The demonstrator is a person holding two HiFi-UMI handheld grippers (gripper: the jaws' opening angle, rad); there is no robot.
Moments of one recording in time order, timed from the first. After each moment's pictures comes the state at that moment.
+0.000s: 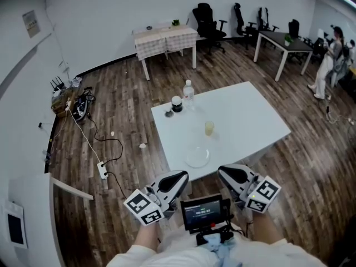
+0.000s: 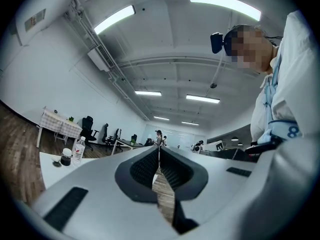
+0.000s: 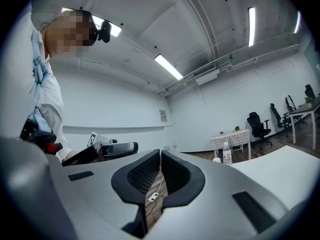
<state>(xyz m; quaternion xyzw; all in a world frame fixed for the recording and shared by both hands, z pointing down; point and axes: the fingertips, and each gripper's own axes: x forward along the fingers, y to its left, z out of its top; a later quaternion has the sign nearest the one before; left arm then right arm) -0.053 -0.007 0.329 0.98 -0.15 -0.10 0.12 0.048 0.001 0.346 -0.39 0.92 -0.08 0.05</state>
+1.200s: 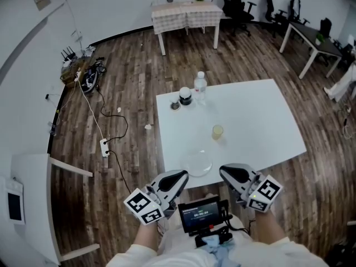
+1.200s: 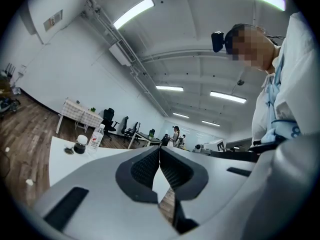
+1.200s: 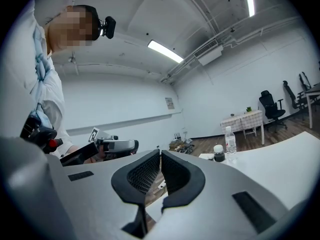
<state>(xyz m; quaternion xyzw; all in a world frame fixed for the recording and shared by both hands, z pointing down) -0.006 -0.113 0.380 0.94 -0.25 -0.07 0.20 0.098 -0.117 0.396 -0.30 0.94 -0.14 0.00</state>
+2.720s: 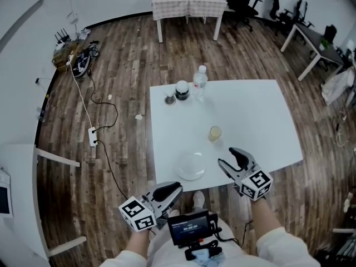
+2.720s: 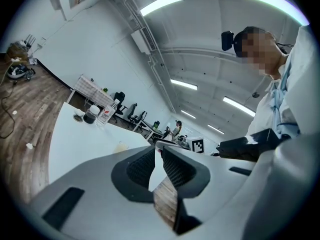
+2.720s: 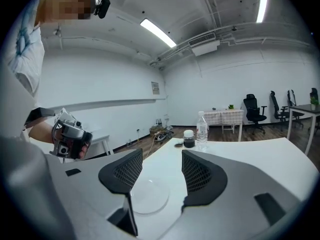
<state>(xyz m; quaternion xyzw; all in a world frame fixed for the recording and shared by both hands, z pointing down) -0.009 -0.117 0.461 0.91 -0.25 -0.05 0.32 0.151 -0.216 0.496 -0.39 0.91 -0.13 -0.11</state>
